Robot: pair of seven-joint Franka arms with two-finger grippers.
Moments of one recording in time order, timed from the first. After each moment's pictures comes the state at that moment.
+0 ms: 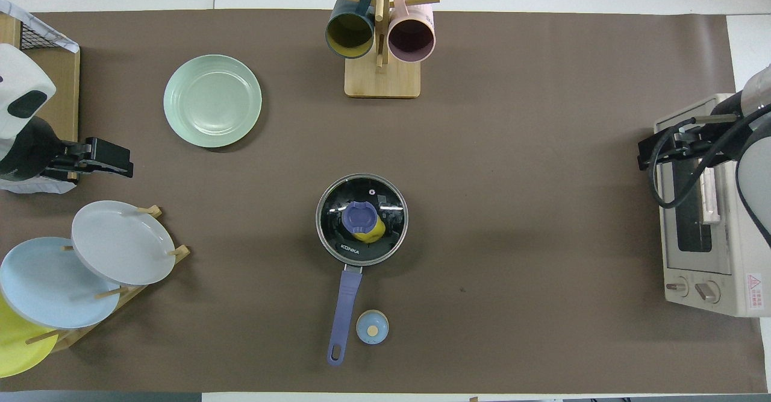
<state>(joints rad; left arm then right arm) -0.10 -0.04 -0.02 -1.70 -0.04 1.59 -0.07 0.00 0.05 0.01 -1.61 -0.01 1.52 0.00</state>
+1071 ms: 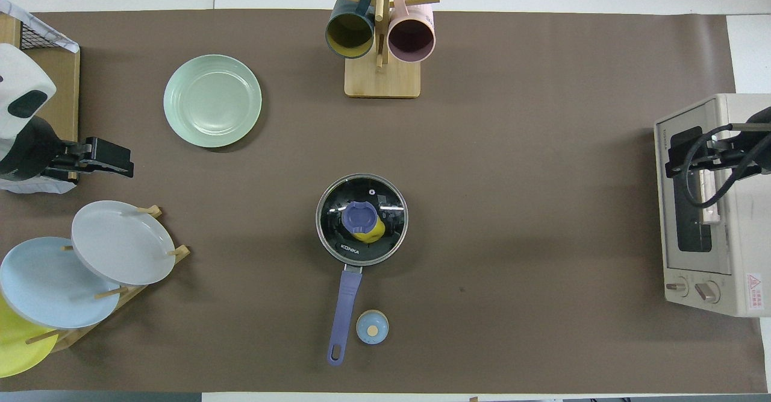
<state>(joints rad) -0.10 -0.04 -0.02 -1.70 -0.04 1.59 -0.07 -0.05 0.01 -0.01 -1.65 -0.01 1.53 0.00</state>
